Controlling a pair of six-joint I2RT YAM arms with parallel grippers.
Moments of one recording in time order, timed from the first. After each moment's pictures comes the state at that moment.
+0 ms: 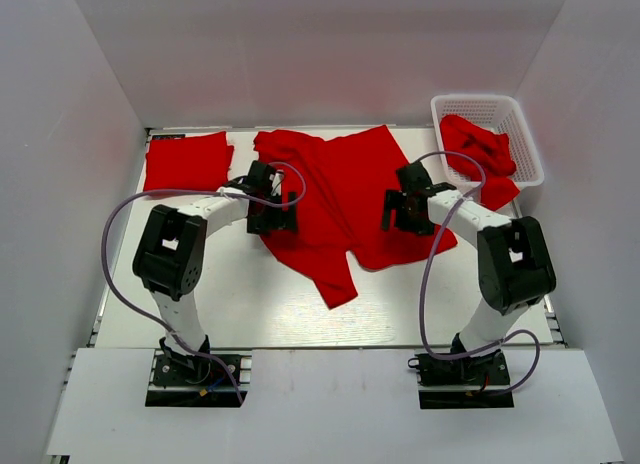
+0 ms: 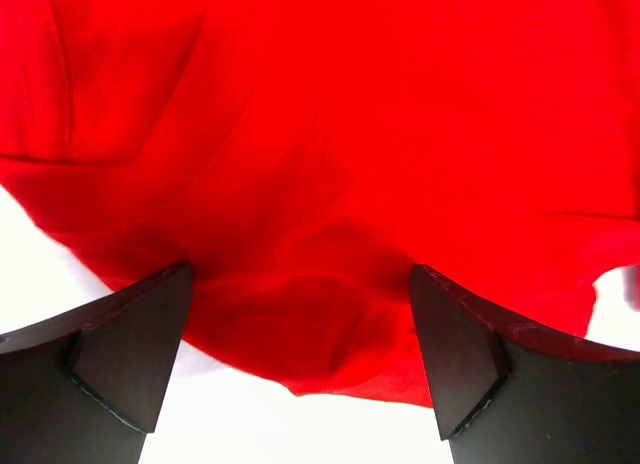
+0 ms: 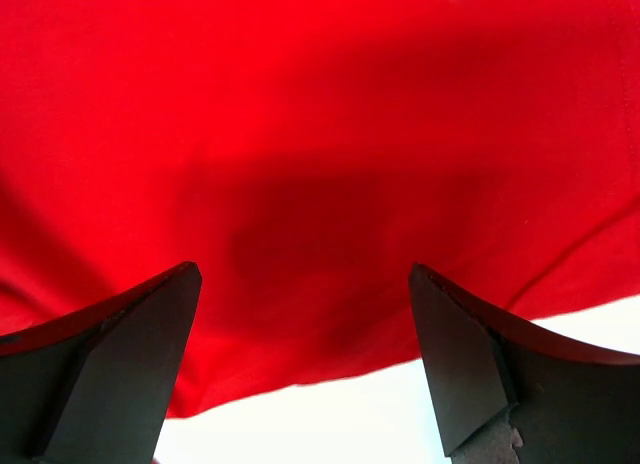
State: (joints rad) left arm -0.37 1.85 1.21 -0.44 0.14 -0.34; right arm 0.37 1.70 1.11 -0.53 0.13 0.42
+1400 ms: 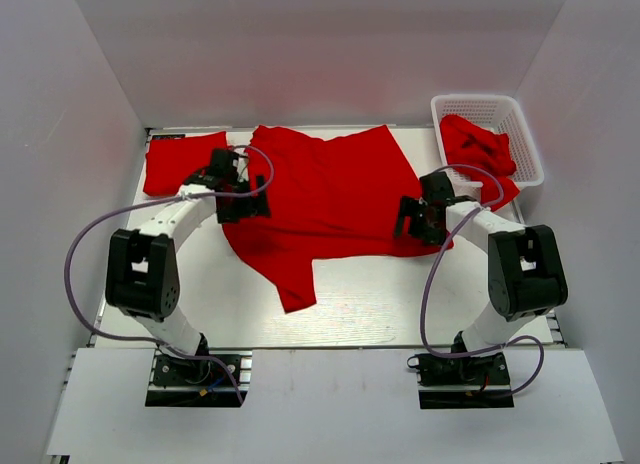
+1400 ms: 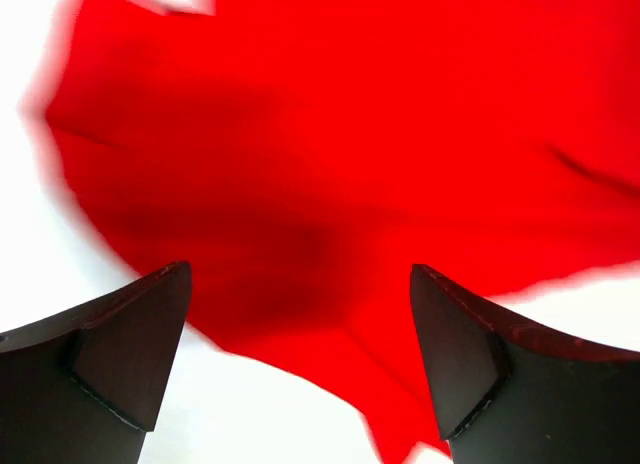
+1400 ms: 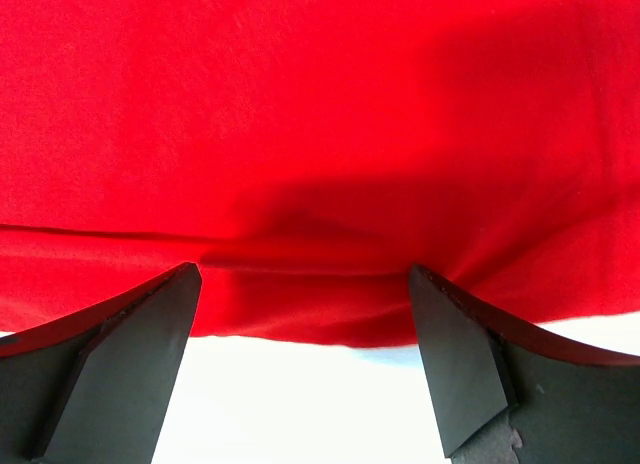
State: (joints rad) left arm -0.19 1.70 1.24 -0.57 0.07 -0.29; right arm 0.23 1.65 0.96 -0.41 -0.04 0.39
